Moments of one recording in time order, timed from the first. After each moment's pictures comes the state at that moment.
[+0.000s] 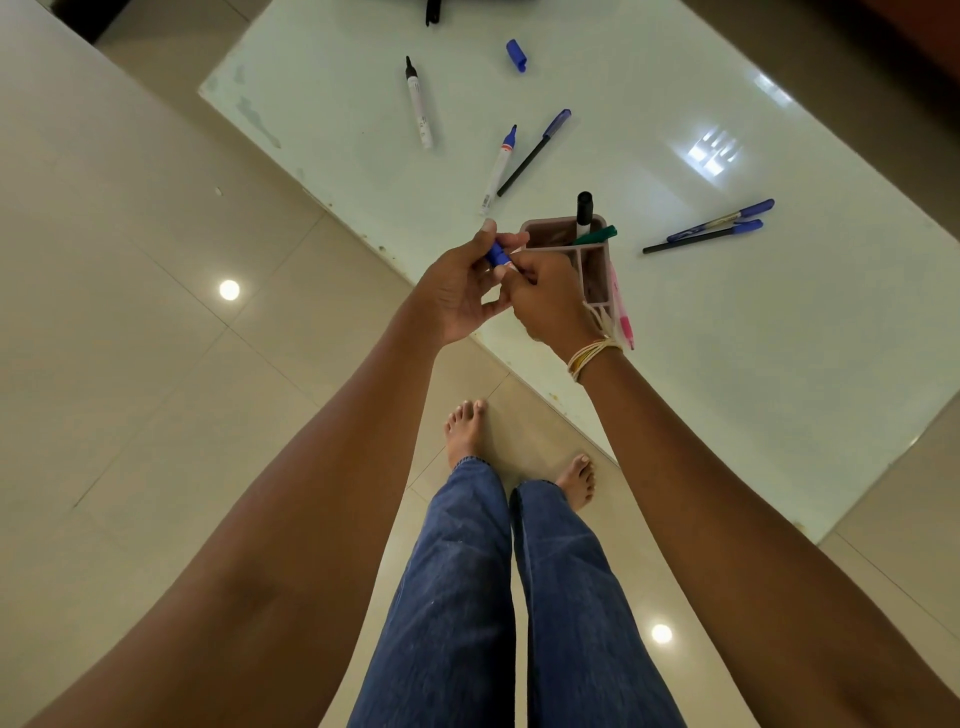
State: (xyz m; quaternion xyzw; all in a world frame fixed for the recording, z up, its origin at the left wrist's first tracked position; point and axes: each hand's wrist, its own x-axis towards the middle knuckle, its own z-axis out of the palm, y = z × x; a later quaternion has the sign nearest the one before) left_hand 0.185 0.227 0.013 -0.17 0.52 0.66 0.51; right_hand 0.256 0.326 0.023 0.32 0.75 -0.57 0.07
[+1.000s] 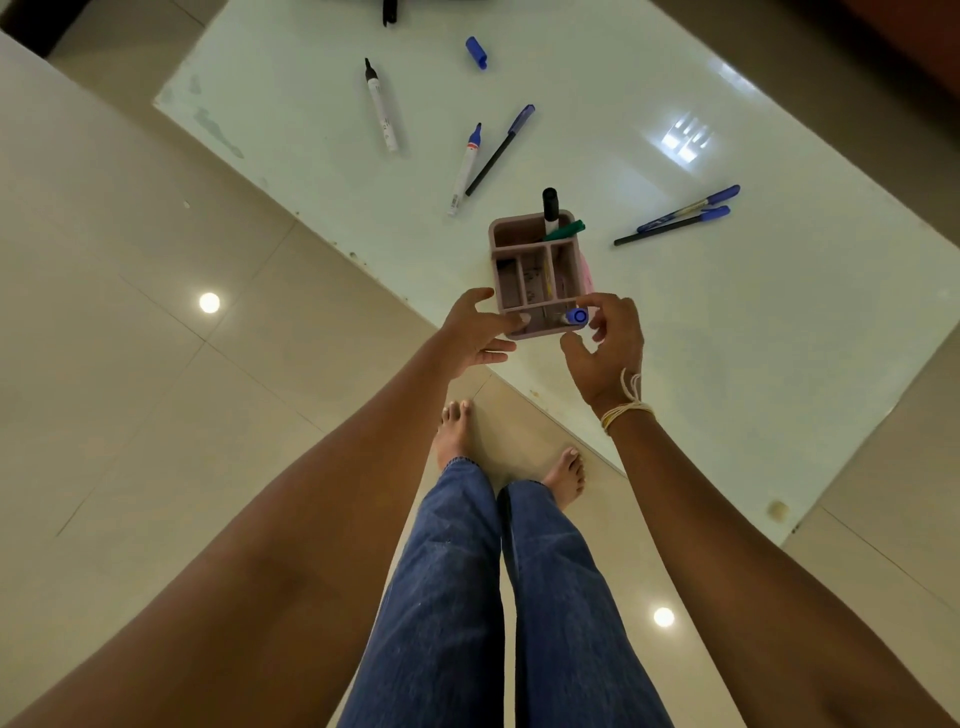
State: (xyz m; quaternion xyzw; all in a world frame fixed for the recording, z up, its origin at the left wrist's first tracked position) left_hand 0.227 0.250 -0.010 -0.17 0.67 0.46 0.56; right_hand 0.357 0.361 -0.020 0.39 0.82 -0.41 -0.10
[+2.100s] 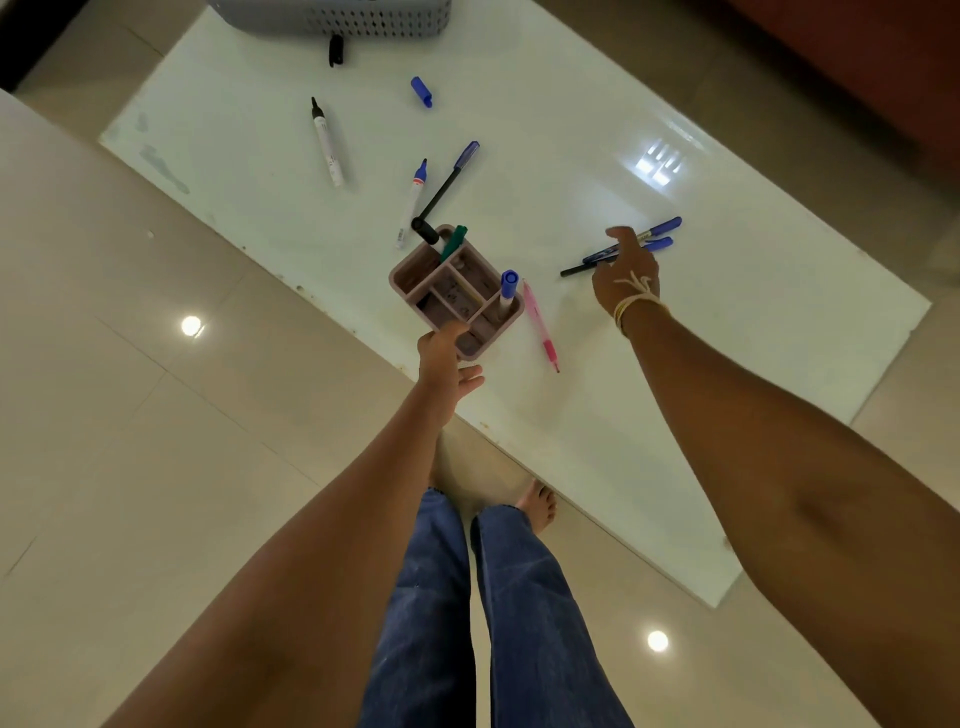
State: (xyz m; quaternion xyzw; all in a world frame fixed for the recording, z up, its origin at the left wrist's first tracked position) left_hand 0.258 0.294 -0.033 -0.33 0.59 0.58 0.45; right_hand 0.294 0.513 -0.039 0.49 0.79 -0.36 0.07
